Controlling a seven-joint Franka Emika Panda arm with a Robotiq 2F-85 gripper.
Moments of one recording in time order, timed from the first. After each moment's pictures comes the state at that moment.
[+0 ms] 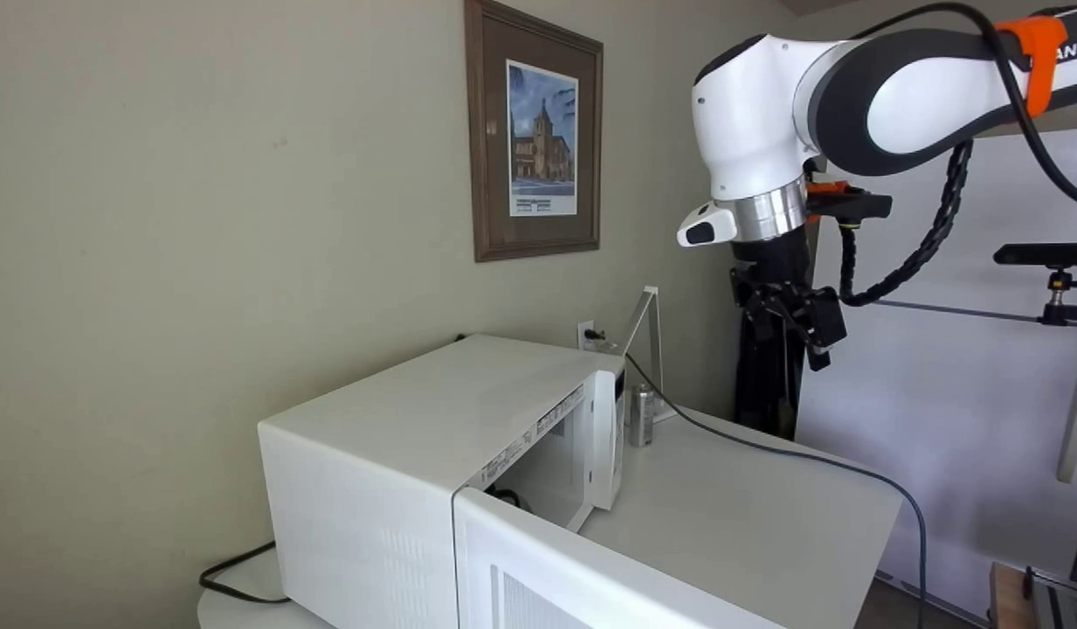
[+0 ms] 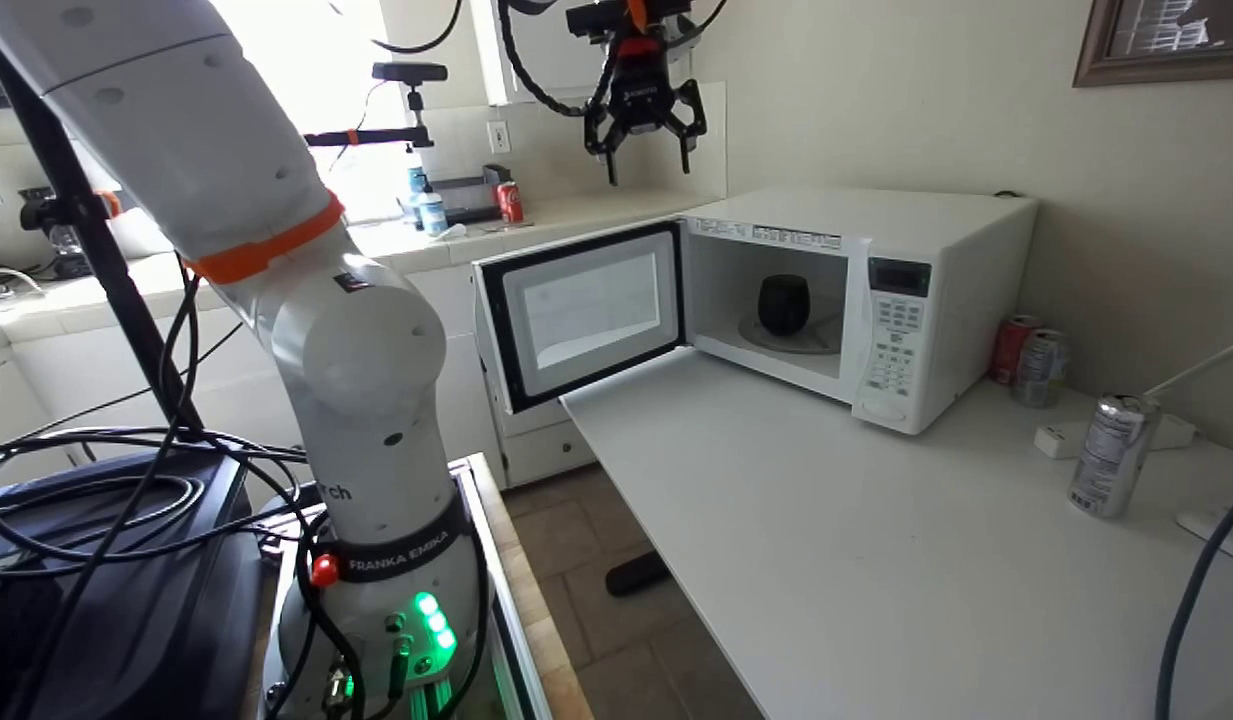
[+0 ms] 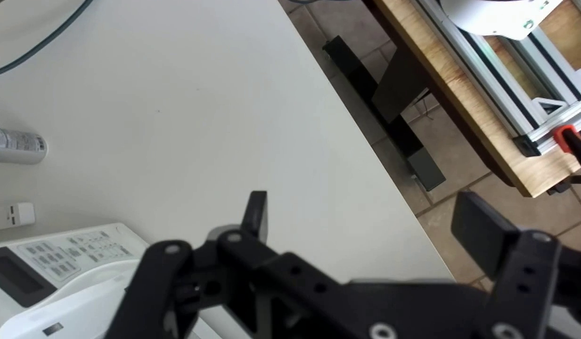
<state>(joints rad) 0.29 -0.31 0.21 -2.06 -0.23 1.47 -0.47</state>
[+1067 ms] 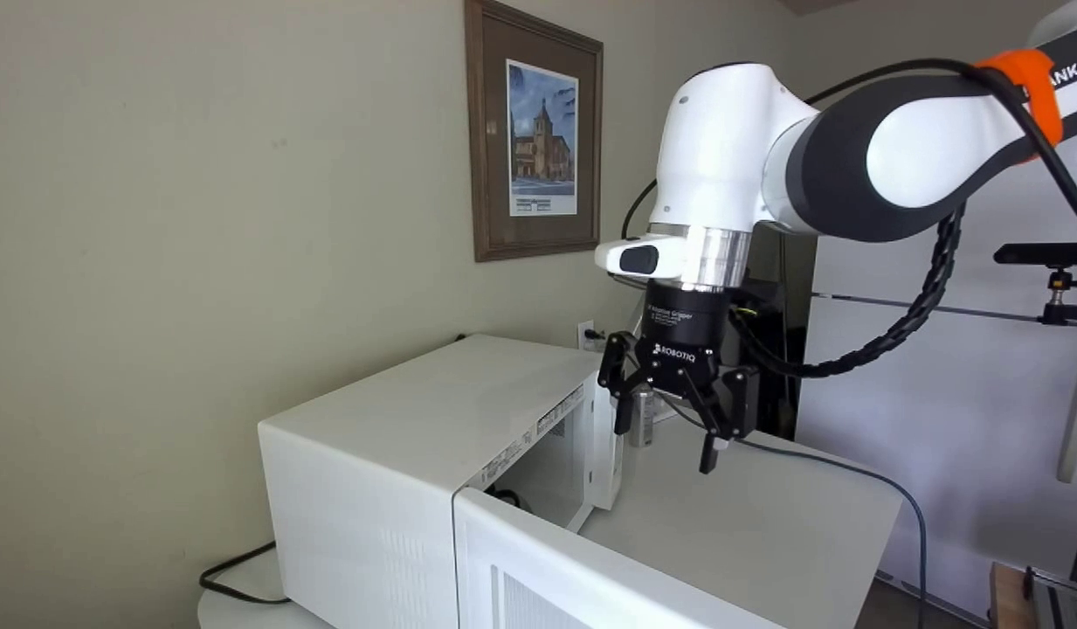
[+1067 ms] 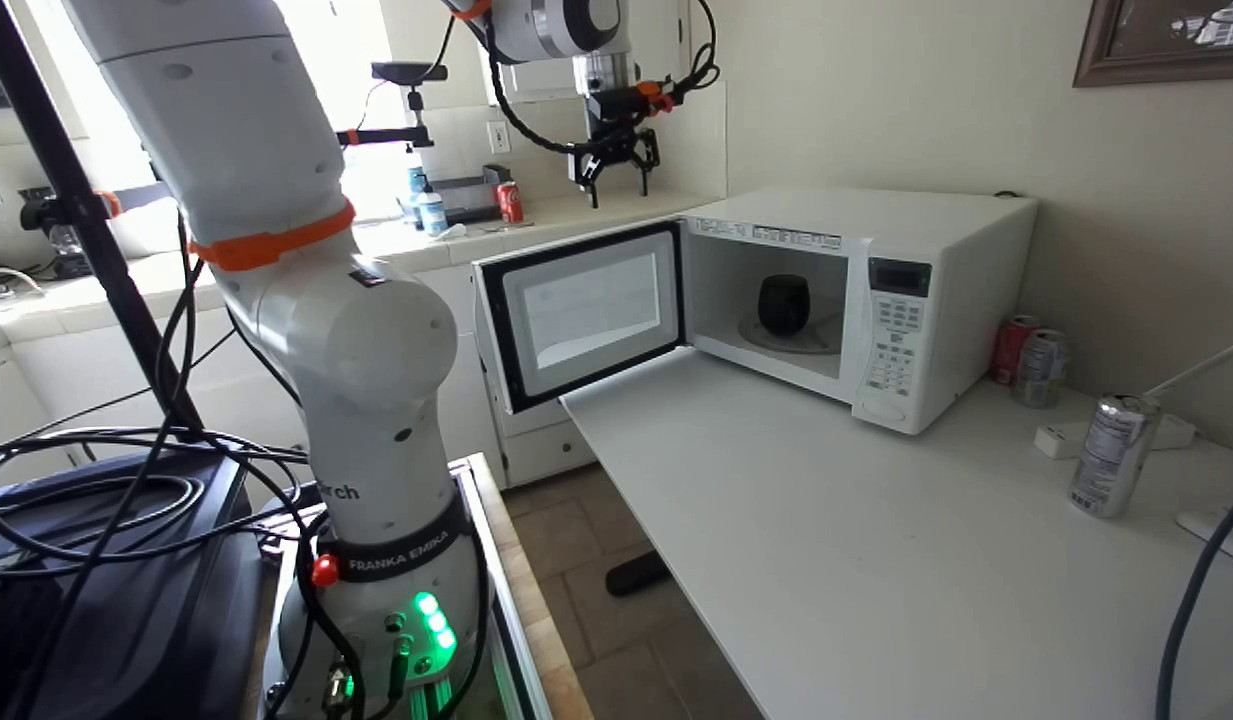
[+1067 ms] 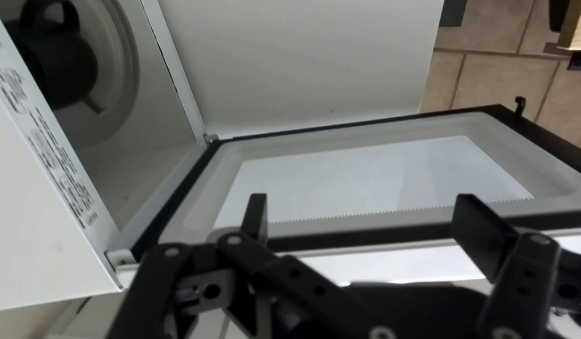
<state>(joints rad) 0.41 -0.15 0.28 -2.10 0.06 2.08 -0.95</state>
